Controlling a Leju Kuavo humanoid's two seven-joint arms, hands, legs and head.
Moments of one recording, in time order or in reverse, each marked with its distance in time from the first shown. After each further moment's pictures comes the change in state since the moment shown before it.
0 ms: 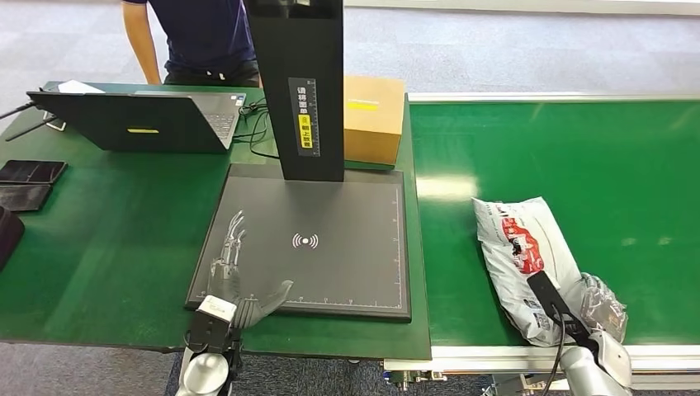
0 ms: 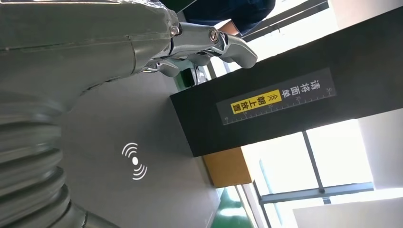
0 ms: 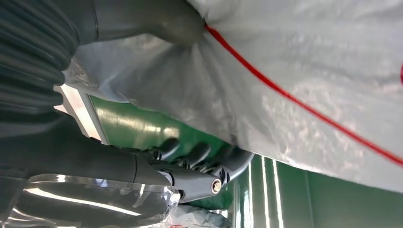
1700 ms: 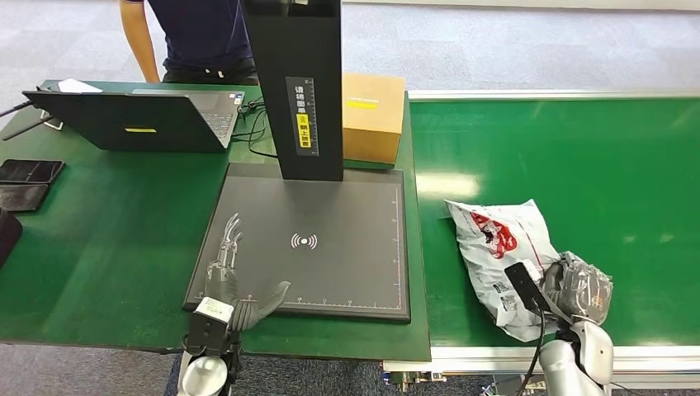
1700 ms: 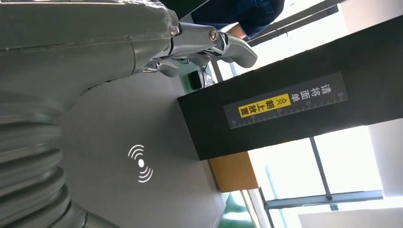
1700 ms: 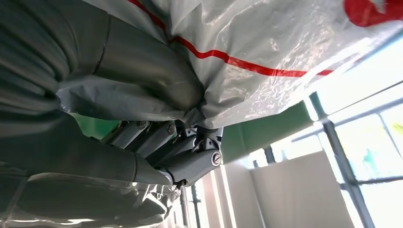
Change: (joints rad) left arm 0.019 -0.019 0.032 -0.012 -0.013 -0.004 0.001; right arm 0.154 0.172 0.045 -0.506 -0.046 -0.047 -0.156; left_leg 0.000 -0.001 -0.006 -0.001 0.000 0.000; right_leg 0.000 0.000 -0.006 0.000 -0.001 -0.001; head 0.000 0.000
